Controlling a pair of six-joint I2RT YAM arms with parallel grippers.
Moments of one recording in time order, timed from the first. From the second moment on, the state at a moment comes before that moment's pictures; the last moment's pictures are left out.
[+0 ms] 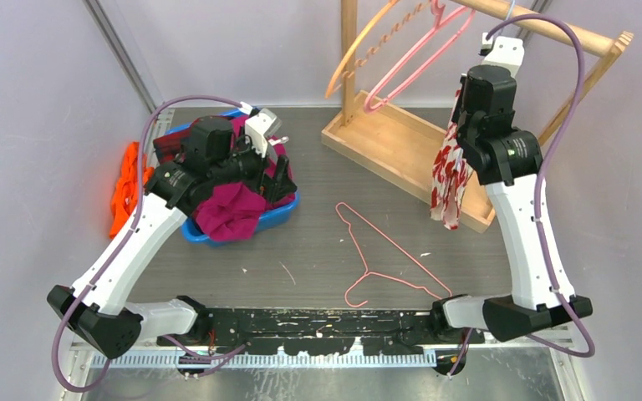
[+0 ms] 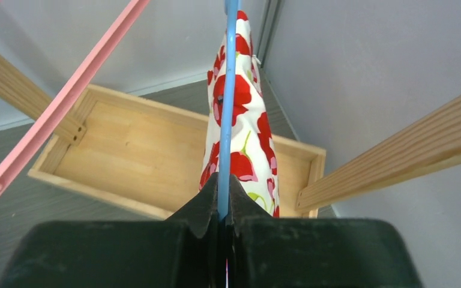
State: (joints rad) left arm -0.52 1.22 1.40 -0.70 0.36 0.03; right arm 0.25 1.29 1.79 -0.80 0.60 0.14
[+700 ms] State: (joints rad) left arm -0.52 1.22 1.40 -0.72 0.30 0.09; right arm 0.23 1.43 1.92 -0.59 0.66 -0.01
